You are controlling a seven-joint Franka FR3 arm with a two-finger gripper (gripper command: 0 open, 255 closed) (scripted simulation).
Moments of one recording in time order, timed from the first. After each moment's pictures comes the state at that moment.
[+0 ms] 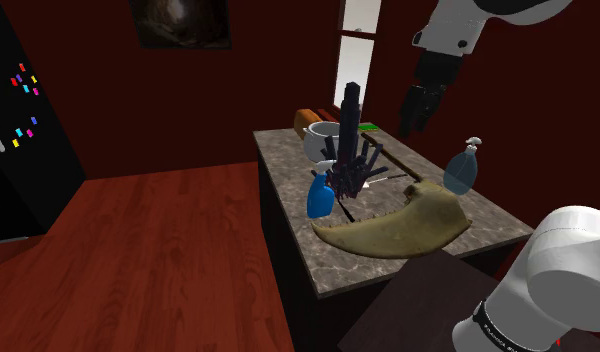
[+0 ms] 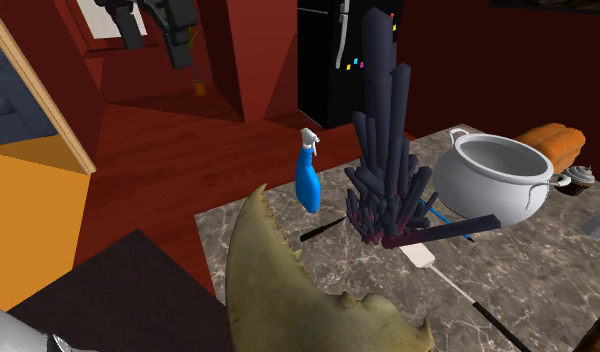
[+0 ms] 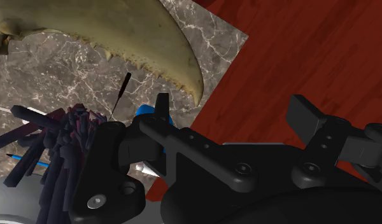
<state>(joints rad) -0.01 -0.78 -0.07 -2.34 0.06 1.61 -0.10</state>
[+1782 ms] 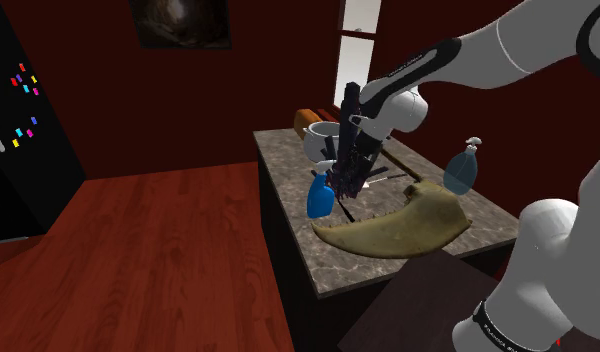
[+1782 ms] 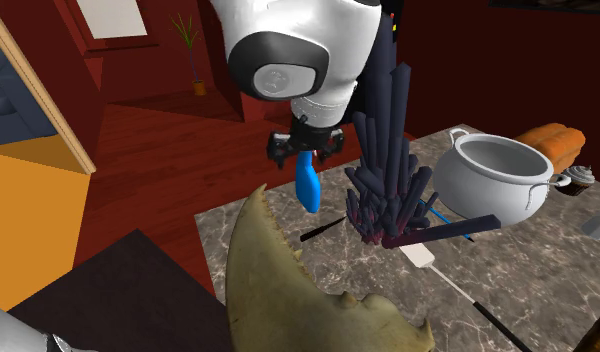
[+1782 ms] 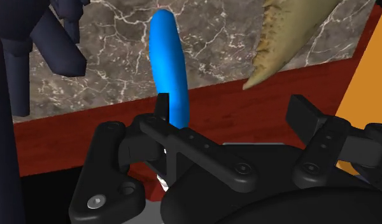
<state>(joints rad) 0.41 -0.02 -0.72 -2.33 0.53 2.34 -1.56</state>
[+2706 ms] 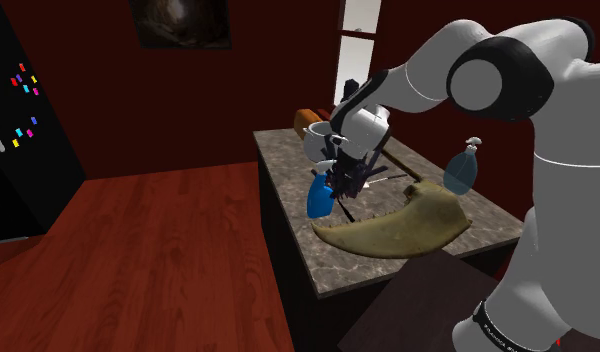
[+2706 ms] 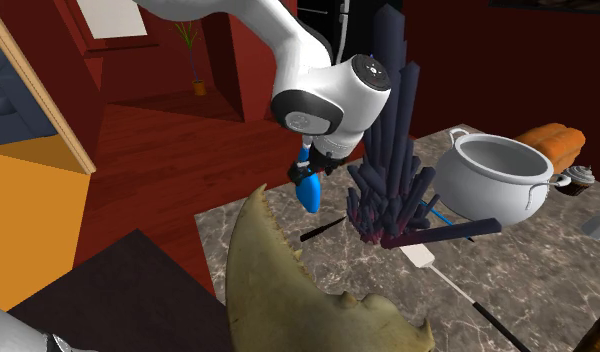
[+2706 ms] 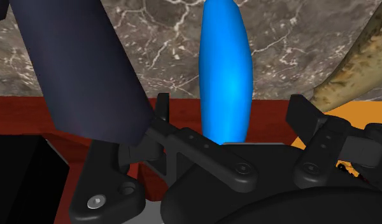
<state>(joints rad) 0.31 0.40 -0.61 -2.10 0.96 2.27 -2.08</state>
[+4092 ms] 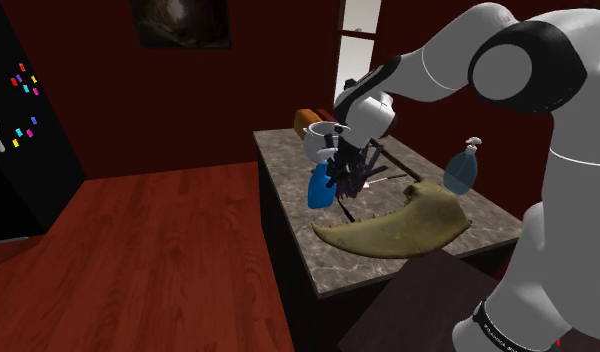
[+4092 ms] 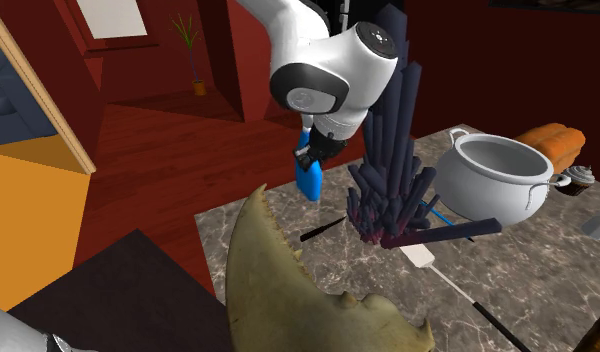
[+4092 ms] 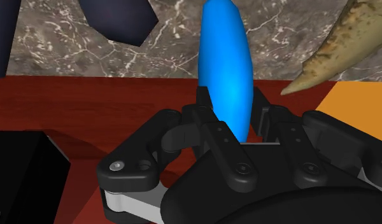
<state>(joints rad) 0.34 0.31 -0.65 -2.10 0.87 2.23 -2.00</state>
